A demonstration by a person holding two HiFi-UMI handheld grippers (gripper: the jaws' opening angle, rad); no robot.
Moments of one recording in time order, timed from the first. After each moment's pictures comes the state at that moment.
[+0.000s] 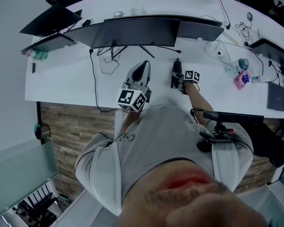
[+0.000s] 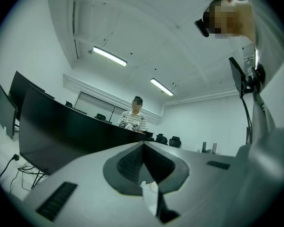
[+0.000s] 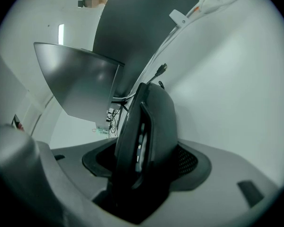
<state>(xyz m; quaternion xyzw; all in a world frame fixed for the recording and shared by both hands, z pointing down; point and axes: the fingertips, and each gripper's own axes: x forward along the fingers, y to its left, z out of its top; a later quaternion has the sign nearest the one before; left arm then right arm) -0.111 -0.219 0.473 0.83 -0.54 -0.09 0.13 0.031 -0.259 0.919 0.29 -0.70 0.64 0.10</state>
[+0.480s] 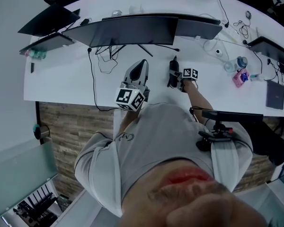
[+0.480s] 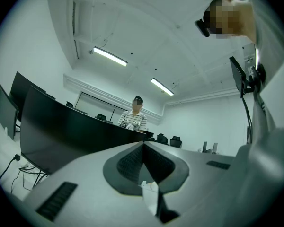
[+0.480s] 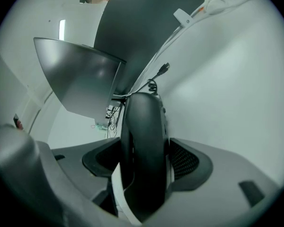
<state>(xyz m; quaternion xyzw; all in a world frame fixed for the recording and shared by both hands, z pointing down) -0.114 -0.219 0.475 0.83 -0.54 -0.09 0.13 0.027 -0.262 0.919 0.29 -0.71 0.63 0.12</state>
